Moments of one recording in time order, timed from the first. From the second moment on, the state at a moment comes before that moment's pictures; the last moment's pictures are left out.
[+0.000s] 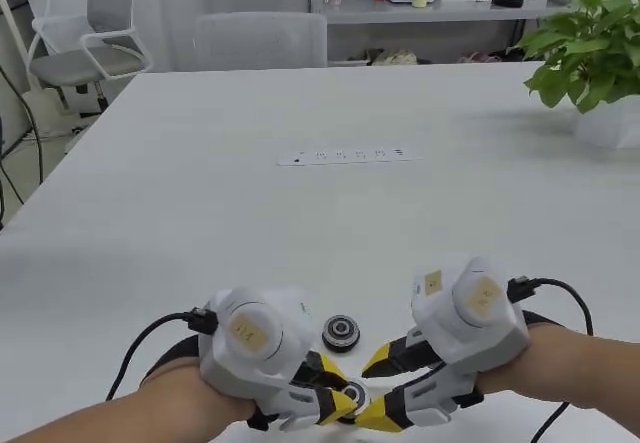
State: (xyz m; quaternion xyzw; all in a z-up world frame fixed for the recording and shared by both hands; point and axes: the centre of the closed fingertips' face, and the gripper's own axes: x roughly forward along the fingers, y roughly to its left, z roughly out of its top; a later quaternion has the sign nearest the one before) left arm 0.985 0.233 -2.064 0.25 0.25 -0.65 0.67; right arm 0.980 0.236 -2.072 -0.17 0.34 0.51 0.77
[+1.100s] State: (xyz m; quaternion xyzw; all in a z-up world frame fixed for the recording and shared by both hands) left arm 0.992 0.233 -2.063 0.24 0.24 -0.64 0.69; right arm 0.983 0.234 -2.080 -0.14 0.33 0.50 0.79
